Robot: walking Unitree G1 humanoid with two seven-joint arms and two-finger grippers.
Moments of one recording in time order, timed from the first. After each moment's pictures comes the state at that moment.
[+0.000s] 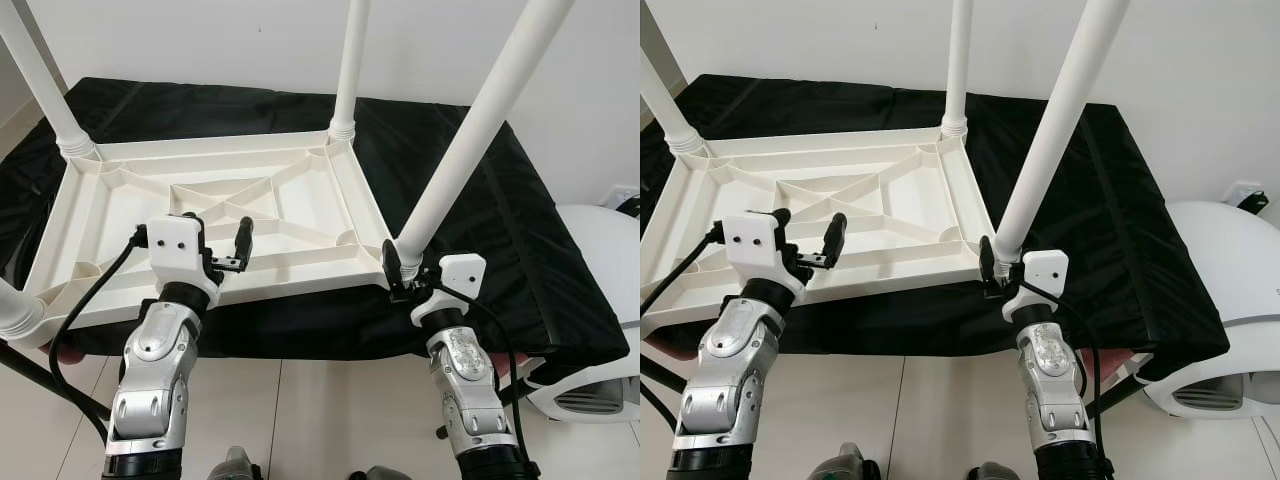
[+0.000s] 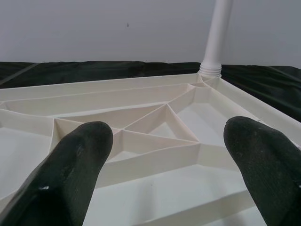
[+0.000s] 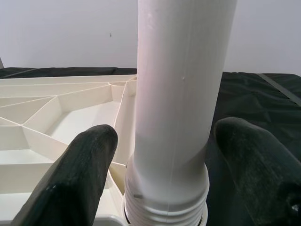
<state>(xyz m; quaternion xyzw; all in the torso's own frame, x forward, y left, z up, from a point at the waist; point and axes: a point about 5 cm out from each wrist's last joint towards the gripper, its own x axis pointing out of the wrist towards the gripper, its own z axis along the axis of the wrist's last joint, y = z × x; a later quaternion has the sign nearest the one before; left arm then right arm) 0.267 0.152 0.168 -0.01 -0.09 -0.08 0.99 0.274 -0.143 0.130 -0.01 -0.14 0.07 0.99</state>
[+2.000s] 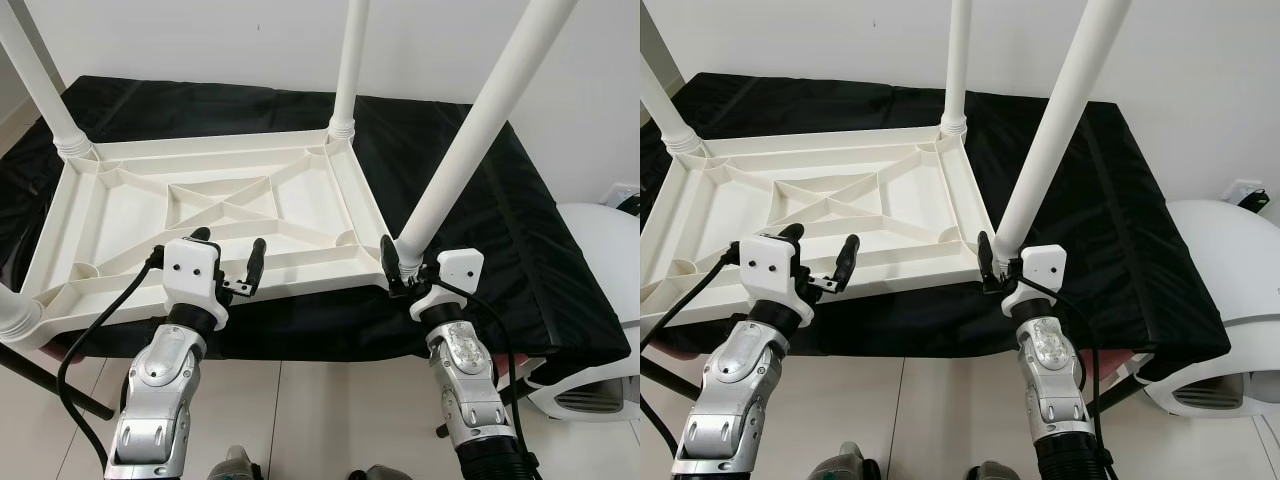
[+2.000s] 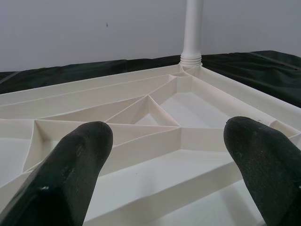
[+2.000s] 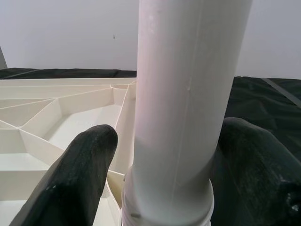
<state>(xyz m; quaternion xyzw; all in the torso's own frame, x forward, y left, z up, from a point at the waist) 0.252 0.147 0.157 0.03 -0.10 -0.10 0.99 0.280 -0.143 0.132 -0.01 -0.15 0.08 0.99</state>
